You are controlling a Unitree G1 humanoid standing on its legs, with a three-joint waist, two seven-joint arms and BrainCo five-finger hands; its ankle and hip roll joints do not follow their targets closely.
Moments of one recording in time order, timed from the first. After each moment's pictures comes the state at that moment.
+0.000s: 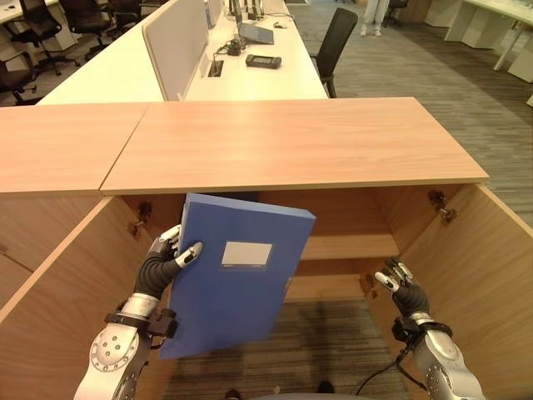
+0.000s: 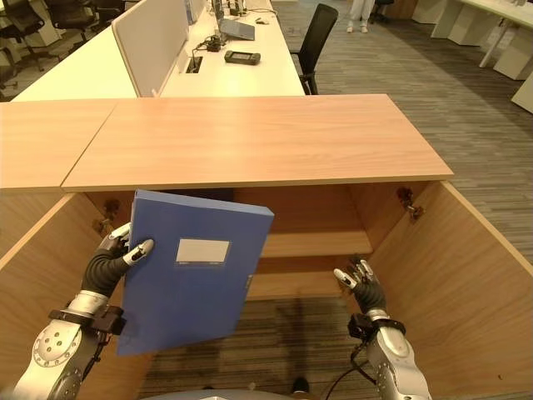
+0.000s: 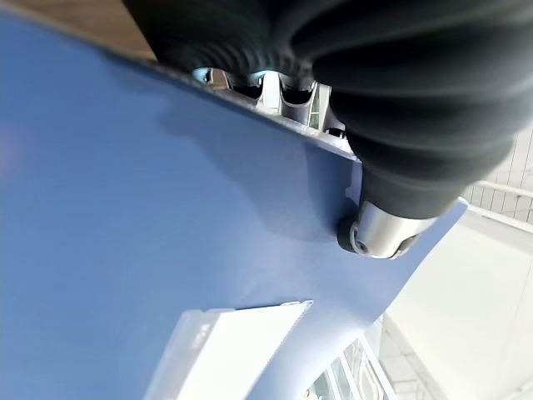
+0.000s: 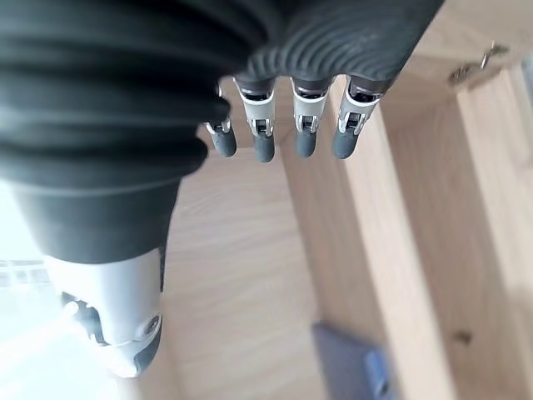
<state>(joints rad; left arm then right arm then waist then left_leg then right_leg) 0.33 0.45 0.02 -0.35 -0.38 -0.13 -0.08 0.18 -0.37 0.05 0.13 0.62 -0.08 0.08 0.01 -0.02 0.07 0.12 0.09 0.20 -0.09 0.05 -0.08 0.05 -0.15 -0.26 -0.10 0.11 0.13</state>
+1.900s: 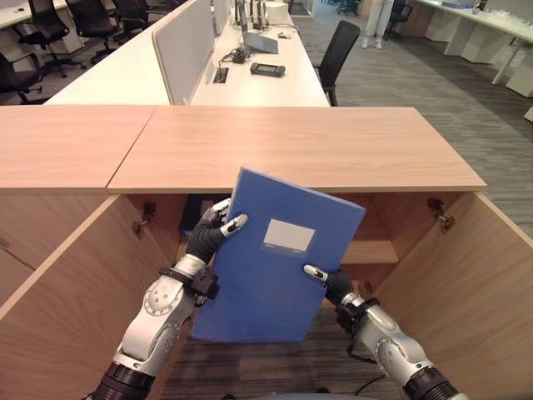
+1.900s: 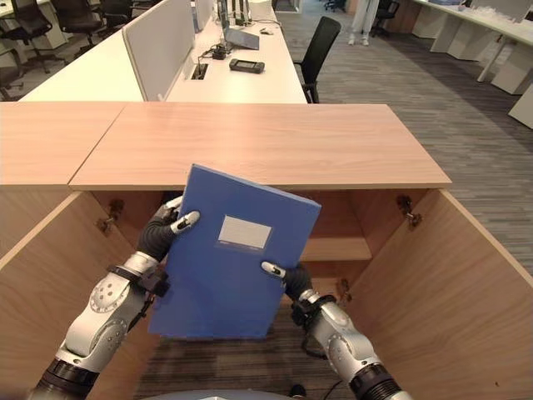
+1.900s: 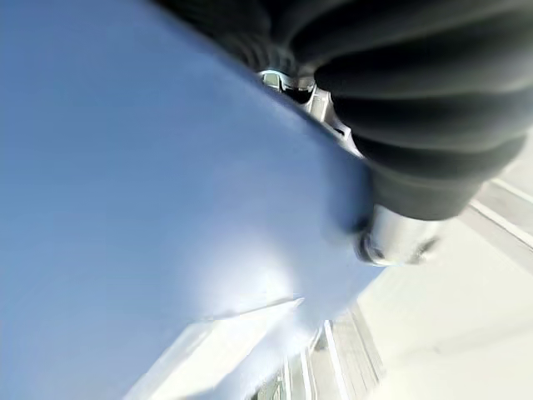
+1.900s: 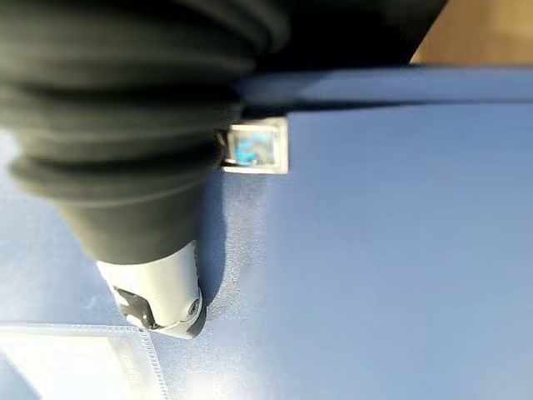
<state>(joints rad) -0.01 0.44 -0.26 -0.15 -0.65 -0.04 -0.11 0.01 -0.34 0.47 0.28 0.96 0.00 0.26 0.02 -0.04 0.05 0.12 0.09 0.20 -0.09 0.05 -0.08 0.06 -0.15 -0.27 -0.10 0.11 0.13</state>
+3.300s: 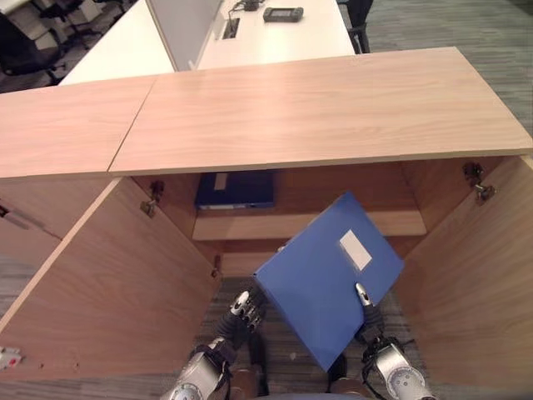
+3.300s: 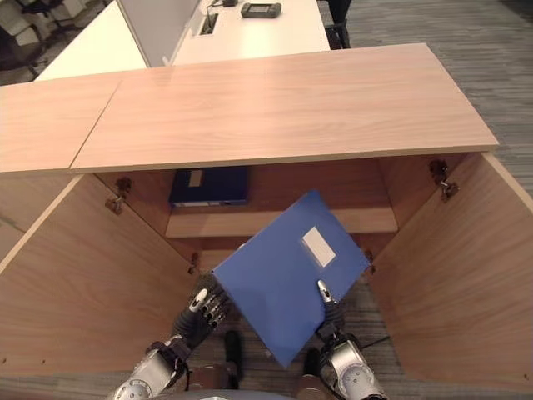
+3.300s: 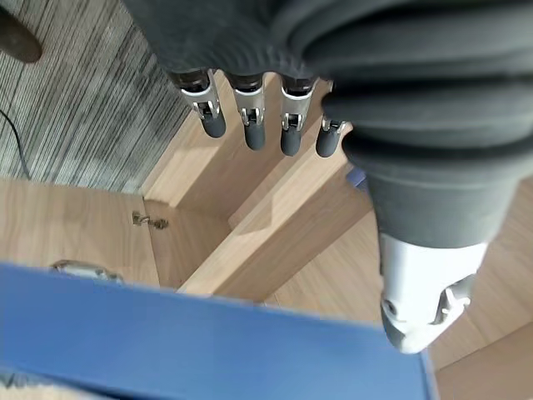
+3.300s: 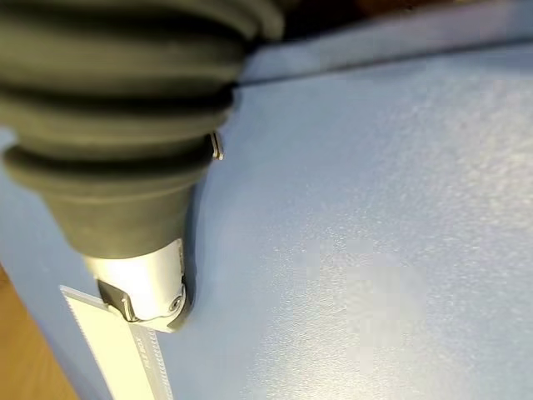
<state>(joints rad) 0.27 0.29 -0.35 0.17 -1.13 0.09 -0.10 0.12 -0.20 0.16 0.60 1.28 0.01 0.15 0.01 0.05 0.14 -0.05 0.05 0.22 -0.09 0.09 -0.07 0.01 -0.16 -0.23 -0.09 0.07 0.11</state>
